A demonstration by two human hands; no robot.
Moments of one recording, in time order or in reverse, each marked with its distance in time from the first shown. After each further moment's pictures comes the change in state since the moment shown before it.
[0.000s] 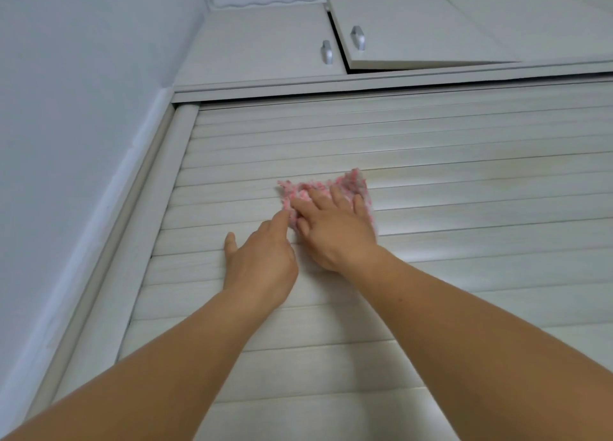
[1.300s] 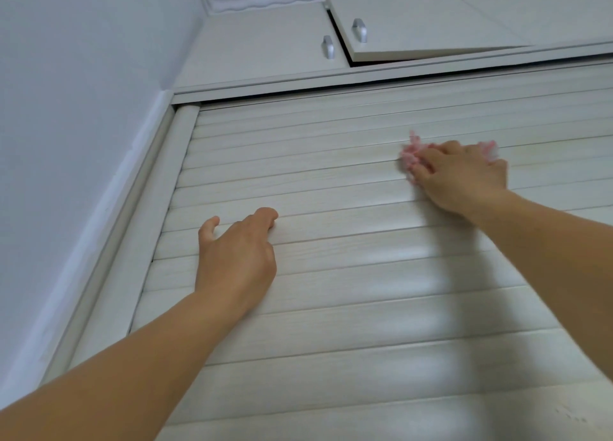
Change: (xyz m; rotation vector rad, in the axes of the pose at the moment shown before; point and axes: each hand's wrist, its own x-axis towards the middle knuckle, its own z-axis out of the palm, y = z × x) left_hand 0.008 -0.041 -0.001 0.052 0.190 0.129; right_hand 0.005 0.126 -0.046 -0.190 0.229 0.397
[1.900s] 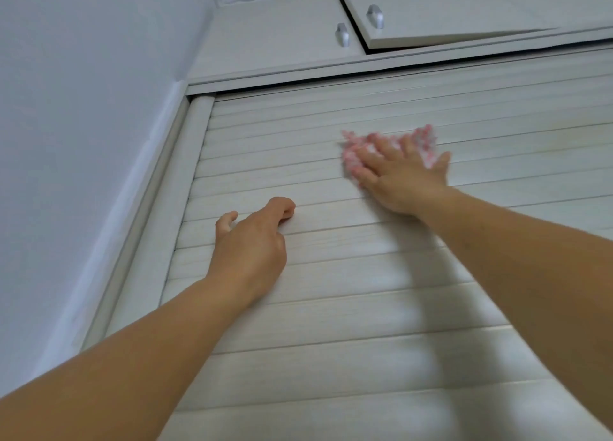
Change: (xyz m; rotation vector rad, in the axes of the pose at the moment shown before) left_hand 0.000 -0.015 -0.006 -0.123 -0.055 0.042; right_hand -0.008 -0.081 0.021 0.103 -0.121 -0.201
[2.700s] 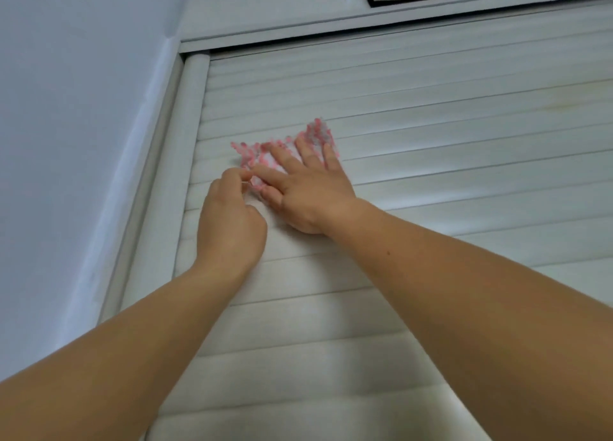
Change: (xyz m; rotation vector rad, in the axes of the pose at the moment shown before) left_hand -0.024 -0.024 -0.004 -0.201 0.230 -0.222; right_hand -0.055 -0.125 0.024 0.044 -0.100 -0.353
